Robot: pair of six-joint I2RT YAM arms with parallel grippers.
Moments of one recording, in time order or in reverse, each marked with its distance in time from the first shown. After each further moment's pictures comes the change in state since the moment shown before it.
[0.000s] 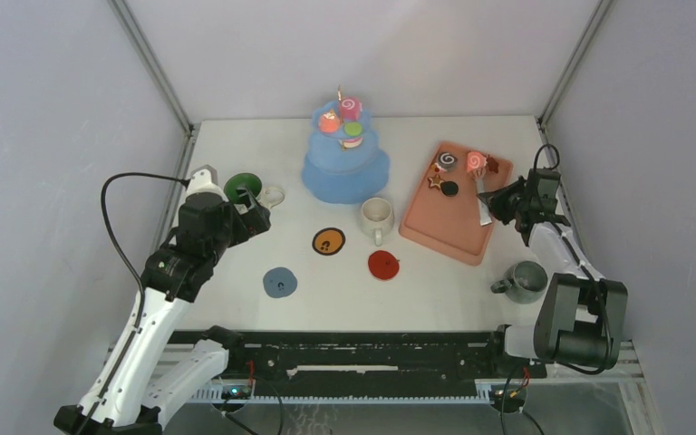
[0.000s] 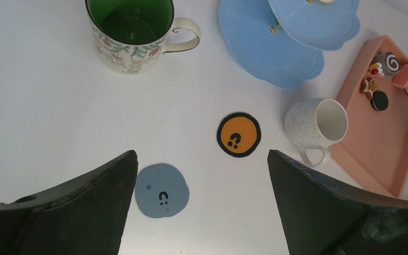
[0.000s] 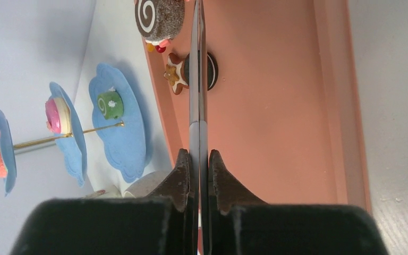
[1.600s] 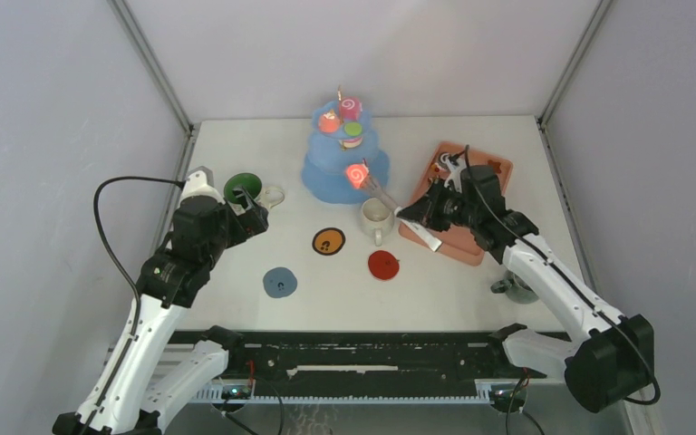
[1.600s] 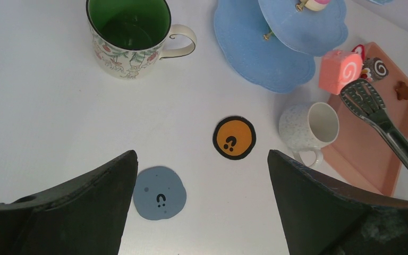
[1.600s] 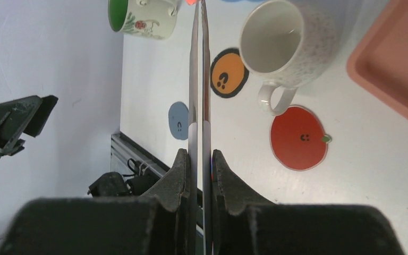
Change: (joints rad) left arm 0.000 -0.035 0.000 0.003 0.001 0.000; right arm 0.576 -0.222 0.116 -0.215 -0.121 -0.121
